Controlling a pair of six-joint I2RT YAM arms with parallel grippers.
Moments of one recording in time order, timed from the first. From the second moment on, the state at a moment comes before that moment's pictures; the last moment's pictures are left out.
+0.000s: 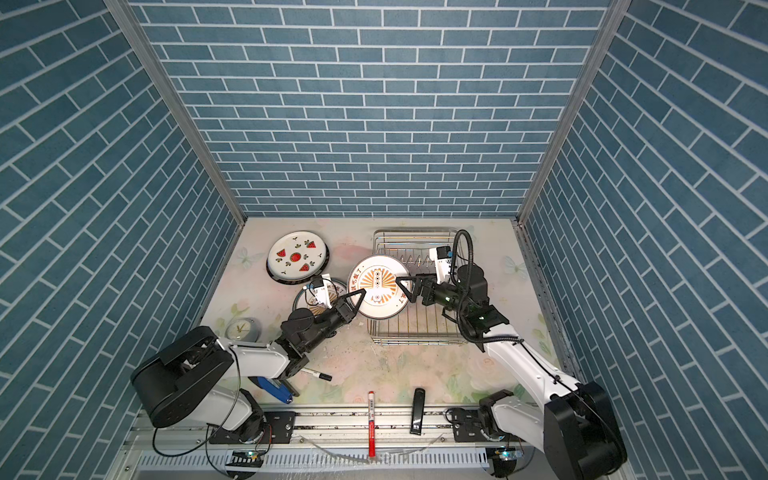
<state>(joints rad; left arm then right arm) -0.75 1.49 0.33 1.20 0.03 -1.01 0.44 1.10 0.62 0.24 -0.57 0.56</state>
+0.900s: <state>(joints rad) -0.63 0.90 0.19 0.57 -0.24 -1.20 0.82 1.21 0.76 0.13 -0.20 0.25</state>
